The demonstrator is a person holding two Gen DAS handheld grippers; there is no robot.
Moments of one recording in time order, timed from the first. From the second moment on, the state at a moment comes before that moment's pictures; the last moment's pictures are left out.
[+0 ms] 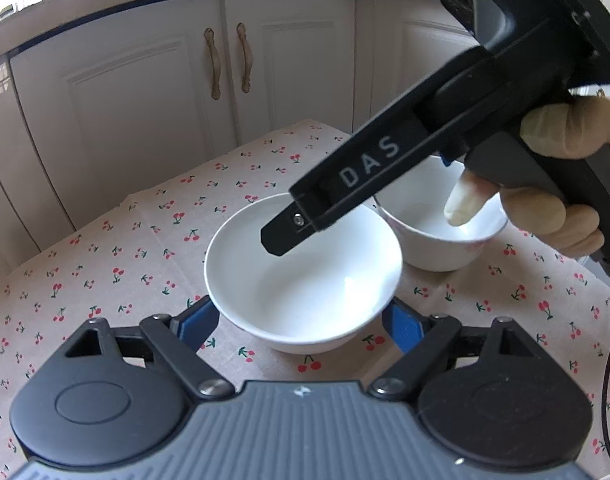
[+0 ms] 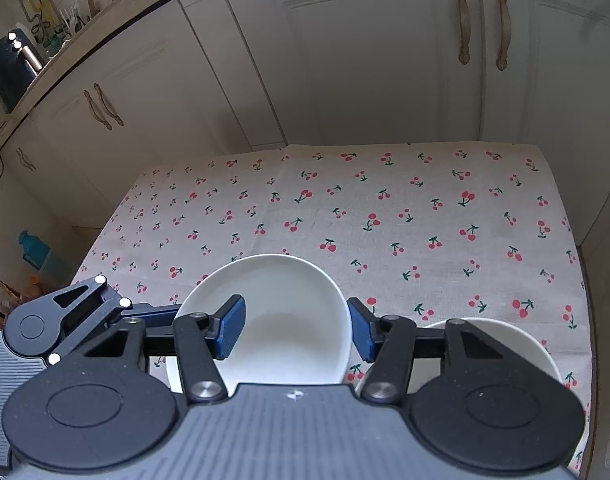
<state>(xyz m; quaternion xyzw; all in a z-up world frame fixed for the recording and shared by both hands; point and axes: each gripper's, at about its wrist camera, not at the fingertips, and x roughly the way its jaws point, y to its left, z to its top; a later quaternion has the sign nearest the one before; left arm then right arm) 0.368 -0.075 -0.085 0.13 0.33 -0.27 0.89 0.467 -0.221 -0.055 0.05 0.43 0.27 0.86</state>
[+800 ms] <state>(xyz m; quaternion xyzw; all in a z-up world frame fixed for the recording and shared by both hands) 0.292 -0.066 -0.039 0.14 0.34 -0.27 0.89 0.396 -0.220 -0.013 0.05 0.42 0.30 0.85</state>
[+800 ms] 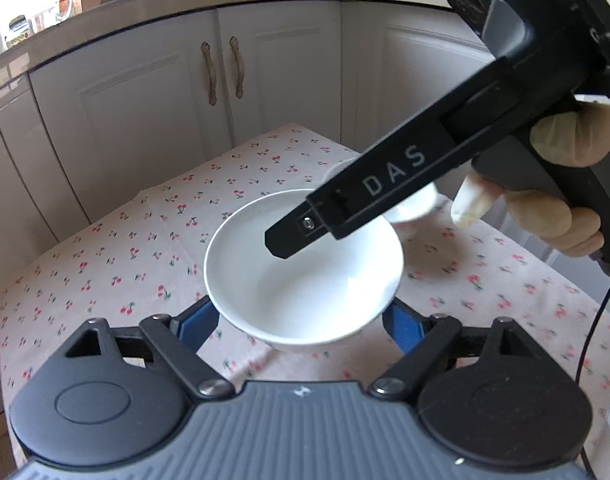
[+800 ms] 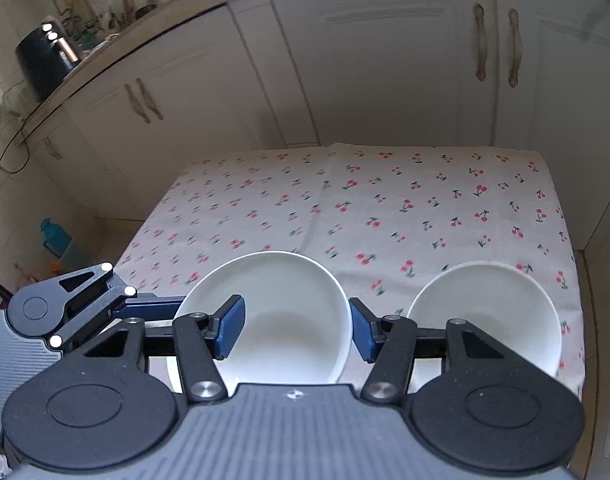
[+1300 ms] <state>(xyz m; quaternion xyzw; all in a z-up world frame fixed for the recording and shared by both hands) 0.171 -0.055 -0.014 0.14 0.32 -0.28 0.89 0.268 -0.221 0.013 0.04 0.42 0.31 0.85</state>
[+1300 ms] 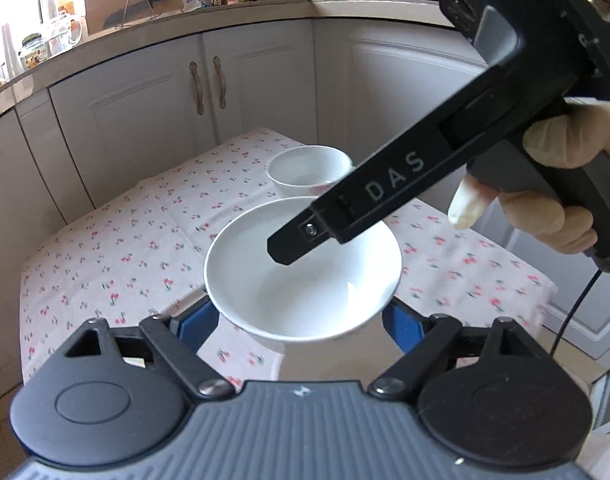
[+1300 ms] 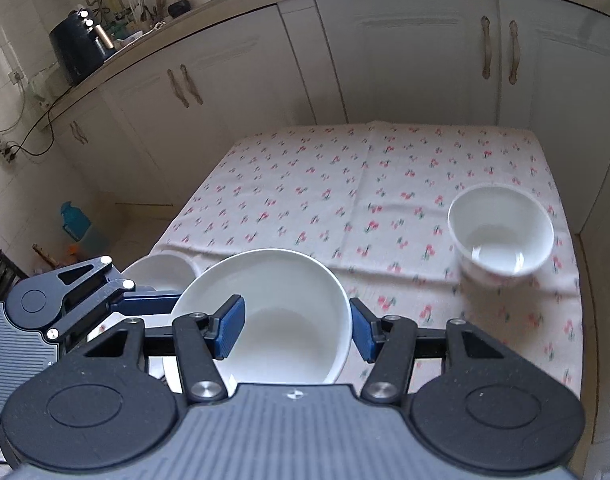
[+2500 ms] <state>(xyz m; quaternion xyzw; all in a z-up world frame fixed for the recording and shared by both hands) 0.140 -0.048 -0.045 0.13 0.37 -0.29 0.87 0.220 -0.216 -0.026 0.04 0.45 0.30 0.84</state>
